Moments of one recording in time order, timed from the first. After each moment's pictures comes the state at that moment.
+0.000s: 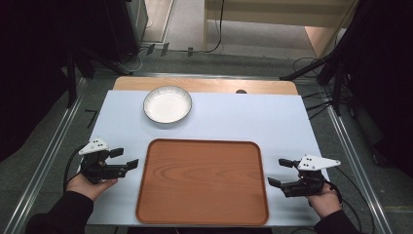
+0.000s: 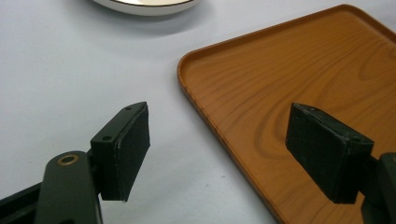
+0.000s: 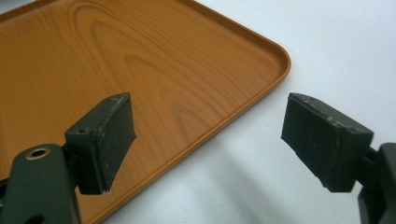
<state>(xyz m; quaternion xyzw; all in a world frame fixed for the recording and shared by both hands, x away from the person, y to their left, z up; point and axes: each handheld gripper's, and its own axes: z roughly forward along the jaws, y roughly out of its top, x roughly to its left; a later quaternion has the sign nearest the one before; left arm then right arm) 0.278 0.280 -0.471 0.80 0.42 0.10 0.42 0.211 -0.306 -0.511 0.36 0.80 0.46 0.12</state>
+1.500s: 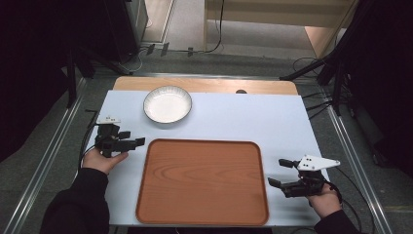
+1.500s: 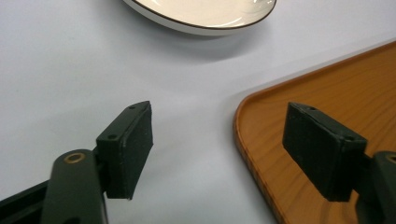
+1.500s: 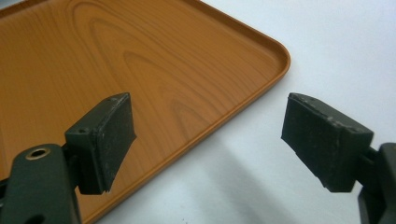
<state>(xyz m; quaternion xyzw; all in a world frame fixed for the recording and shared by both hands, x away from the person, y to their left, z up) 0.361 0.264 -0.479 0.79 0.48 0.08 0.37 0.211 -0.307 -0.513 0.36 0.81 0.45 0.12</state>
